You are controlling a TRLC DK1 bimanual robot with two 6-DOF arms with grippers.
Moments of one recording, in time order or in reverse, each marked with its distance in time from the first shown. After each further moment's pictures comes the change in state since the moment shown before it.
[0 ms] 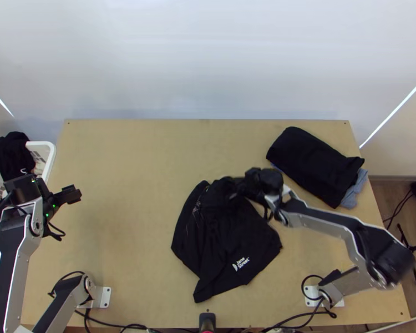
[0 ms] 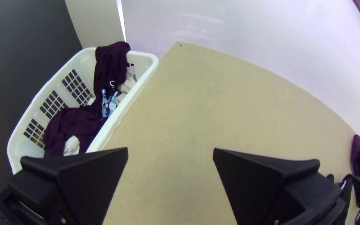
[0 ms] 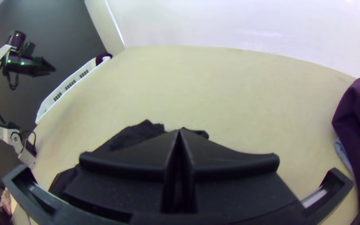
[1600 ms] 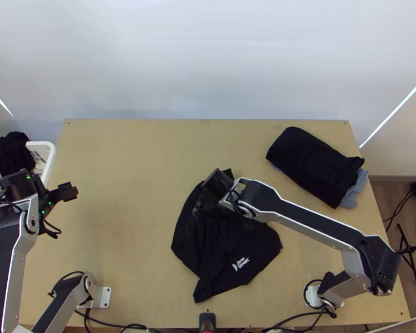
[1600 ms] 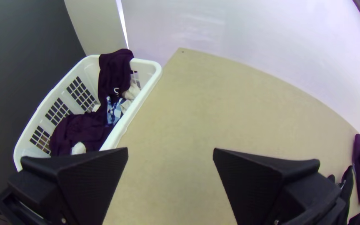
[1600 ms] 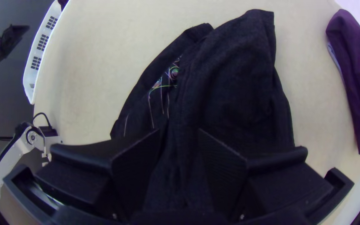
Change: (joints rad) left arm 0.006 0.009 0.060 -0.034 -0.019 0.031; right arm 0.384 0.038 0.674 -1.347 0.209 0.452
